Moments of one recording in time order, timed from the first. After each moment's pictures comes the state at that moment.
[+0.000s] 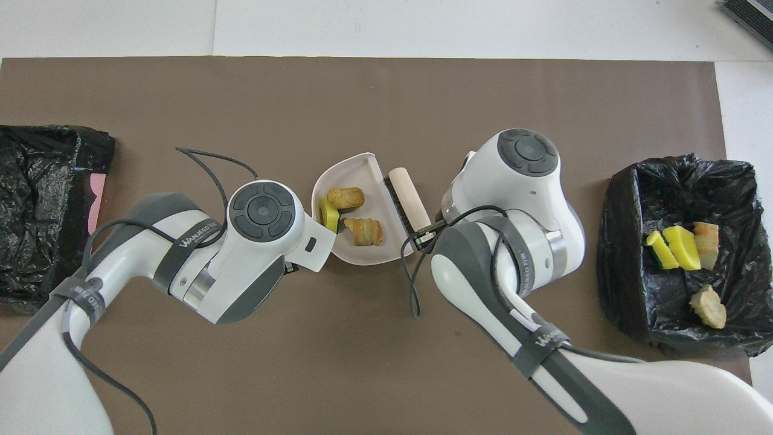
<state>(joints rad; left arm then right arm) -0.02 0.22 -0.52 -1.99 0.31 2.12 0.67 0.05 0.24 0.26 -1.79 0.18 1.87 -0.03</state>
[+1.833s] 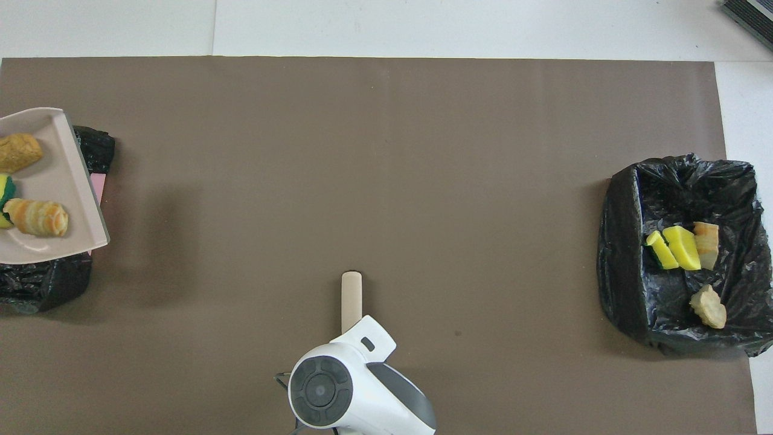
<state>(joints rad) -0.01 0.03 0.58 -1.76 0.09 2.04 1.80 0.71 0.21 0.27 -2.05 0.00 2.18 1.00</state>
